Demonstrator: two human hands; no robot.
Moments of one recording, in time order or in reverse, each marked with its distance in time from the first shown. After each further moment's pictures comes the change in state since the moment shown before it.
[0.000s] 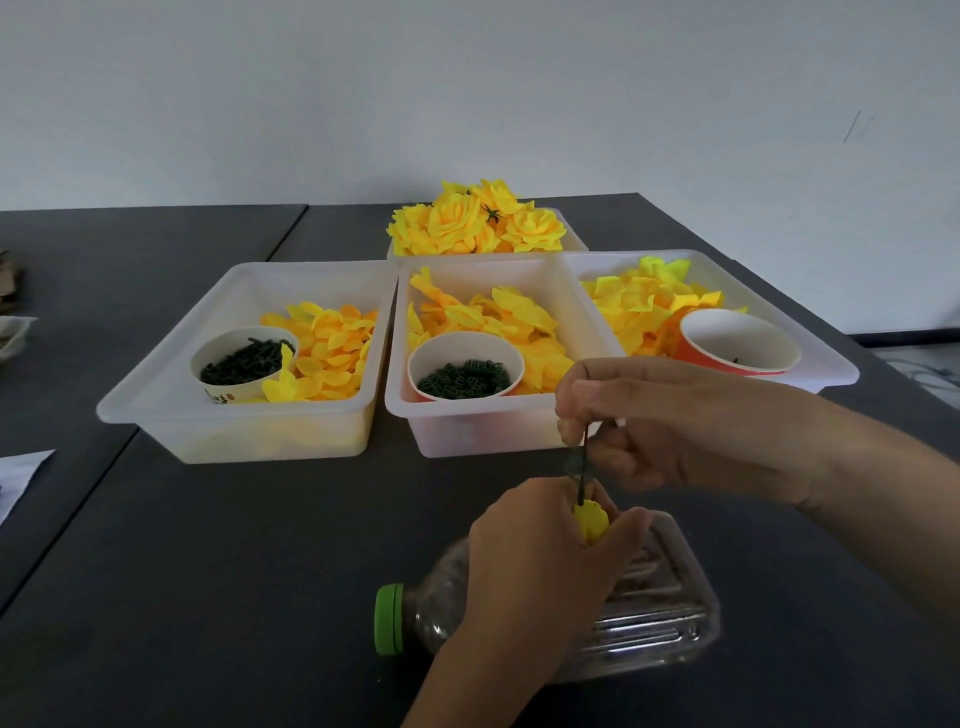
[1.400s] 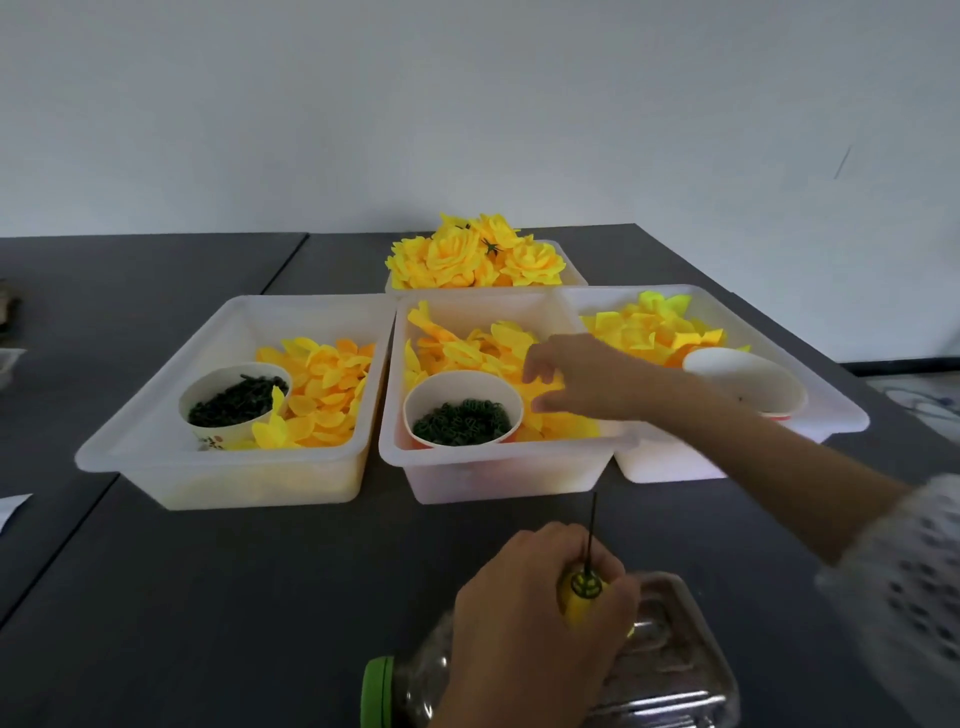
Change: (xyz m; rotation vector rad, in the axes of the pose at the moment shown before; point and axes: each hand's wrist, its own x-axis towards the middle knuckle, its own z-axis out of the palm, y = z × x) left_hand -0.001 -0.003 -0.019 -0.144 -0.078 0.025; right_hand 0.128 0.005 -0.076 -1.246 0.297 -0.170
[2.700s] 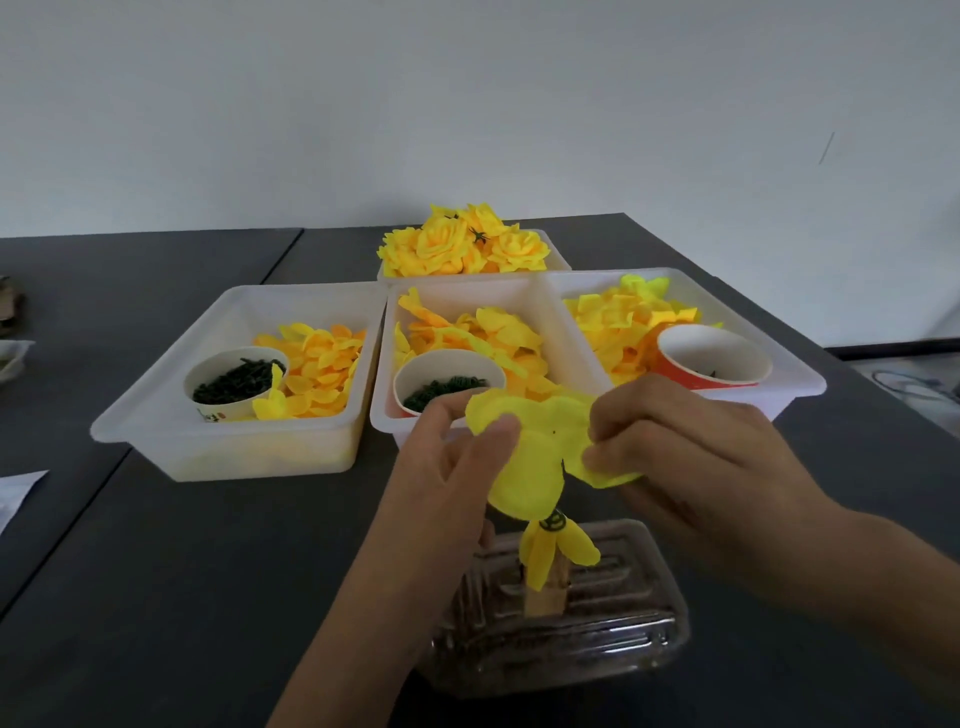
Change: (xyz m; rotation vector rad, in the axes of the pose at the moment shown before) left_hand -0.005 0.015 -0.043 -0.666 0.083 0.046; right_hand -0.174 -0.063 -0.012 -0.142 0.602 -0.588
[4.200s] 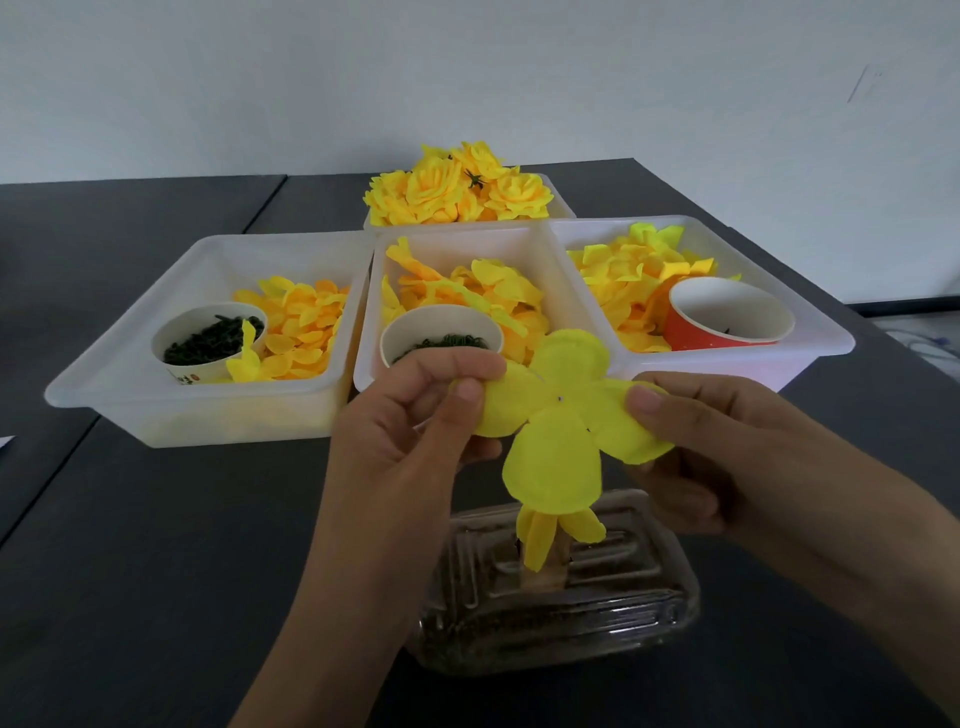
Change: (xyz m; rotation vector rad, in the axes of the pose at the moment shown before) left_hand 0.000 -0.007 -0.005 -0.136 0.087 0.205; right_hand -0.005 -0.010 0.003 1.294 -0.090 1.089
